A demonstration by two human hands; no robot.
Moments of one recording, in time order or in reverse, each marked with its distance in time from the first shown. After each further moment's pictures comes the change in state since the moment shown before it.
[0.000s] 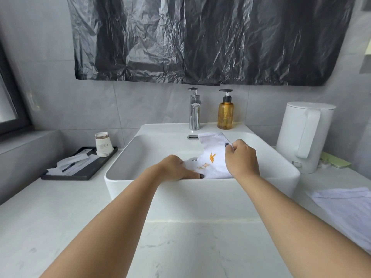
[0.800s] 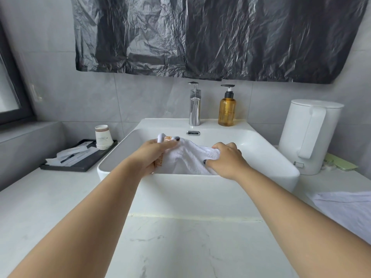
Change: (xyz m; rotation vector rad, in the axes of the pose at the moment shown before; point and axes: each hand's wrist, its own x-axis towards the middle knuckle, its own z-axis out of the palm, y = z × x) left_hand 0.000 -0.014 -0.016 -0.917 0.073 0.048; right_hand 0.003 0.006 0.003 -0.239 -0.472 -0.144
